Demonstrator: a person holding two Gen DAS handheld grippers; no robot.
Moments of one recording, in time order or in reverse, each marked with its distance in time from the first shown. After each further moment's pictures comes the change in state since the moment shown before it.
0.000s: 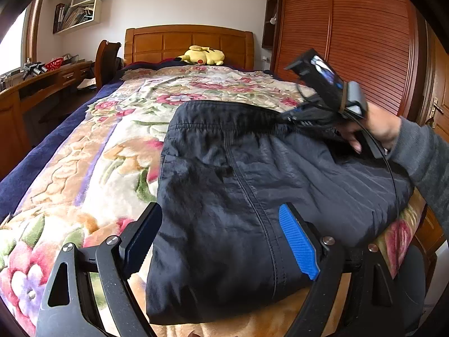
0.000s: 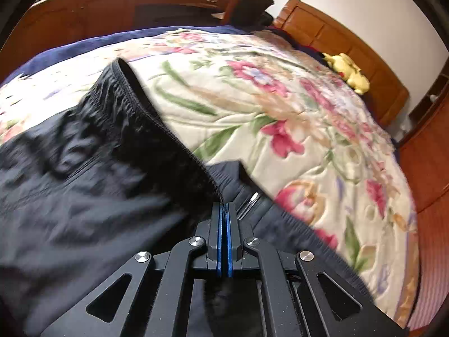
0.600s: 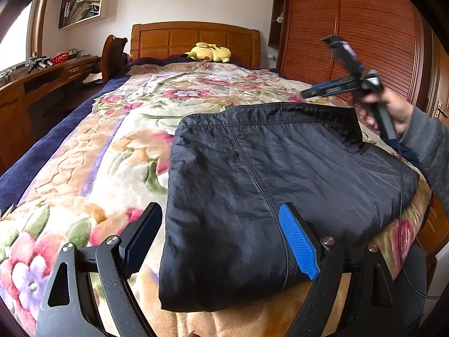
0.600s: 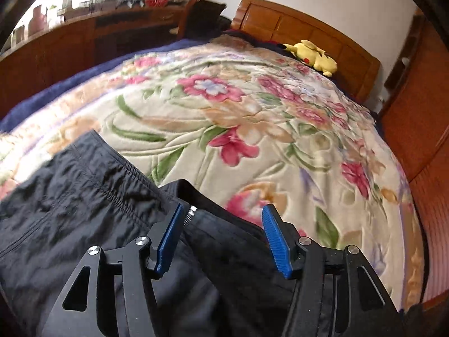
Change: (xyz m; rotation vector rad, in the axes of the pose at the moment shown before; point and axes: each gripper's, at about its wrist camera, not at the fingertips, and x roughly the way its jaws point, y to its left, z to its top) left arm -0.006 0.007 -0.010 -0.023 0.012 0.019; right arm -0.040 -0.068 -0.023 0.243 -0.061 0.022
